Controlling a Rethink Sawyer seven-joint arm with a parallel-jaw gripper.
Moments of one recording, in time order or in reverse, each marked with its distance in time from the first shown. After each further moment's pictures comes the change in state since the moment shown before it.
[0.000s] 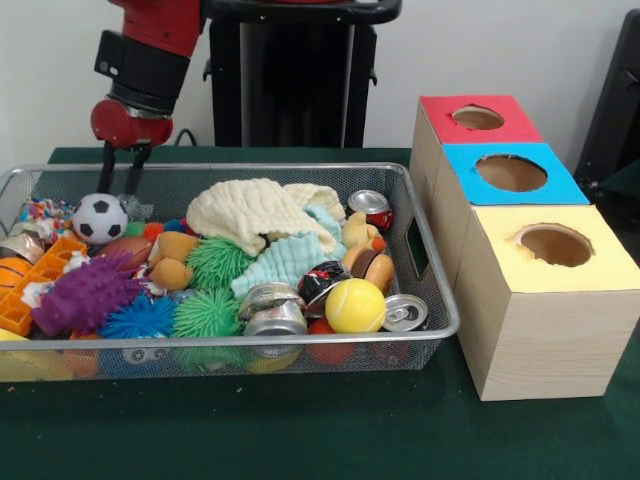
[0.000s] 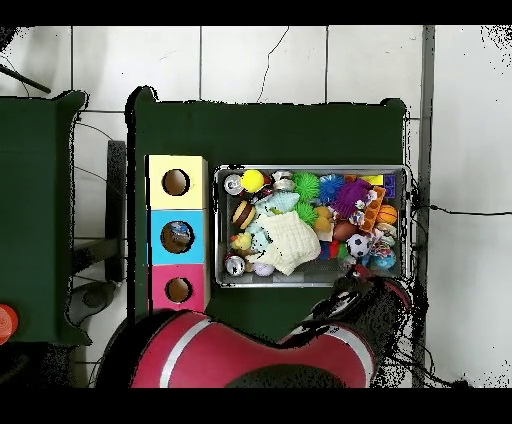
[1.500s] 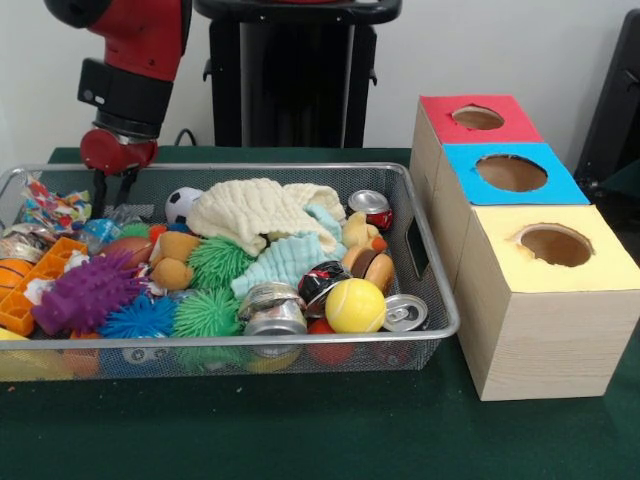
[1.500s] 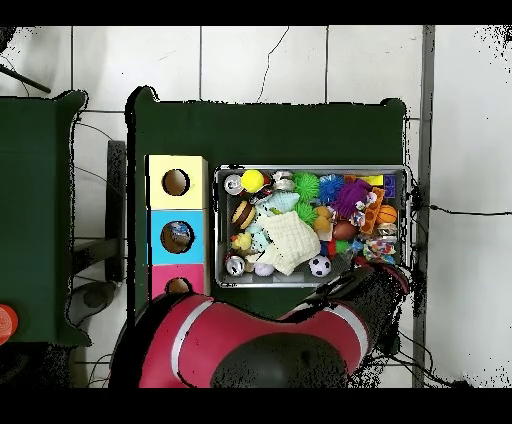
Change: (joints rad) arm -0.008 0.101 -0.018 -0.107 -0.072 -0.039 0.000
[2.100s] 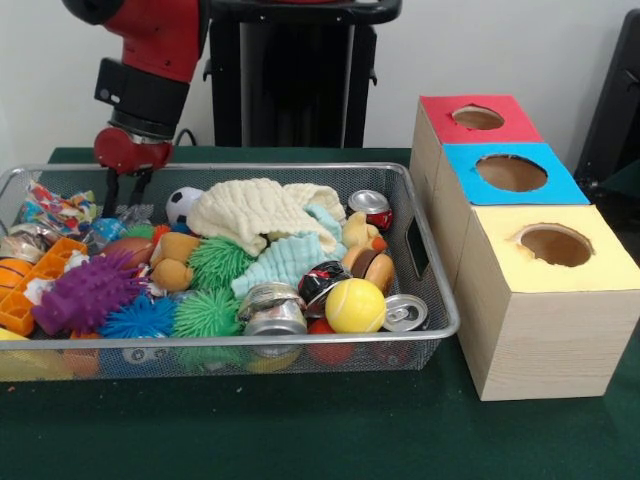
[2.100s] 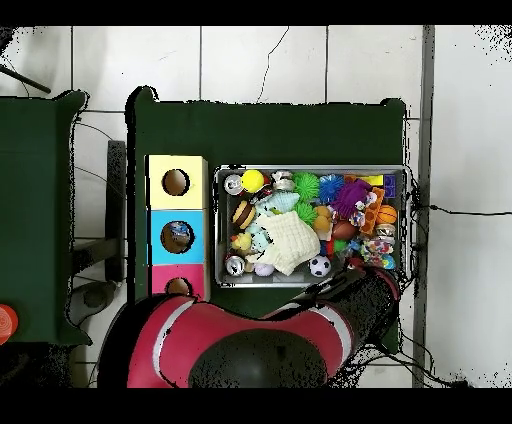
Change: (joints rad) arm 0.042 0.018 -0.032 0.034 0.115 -0.020 0.000
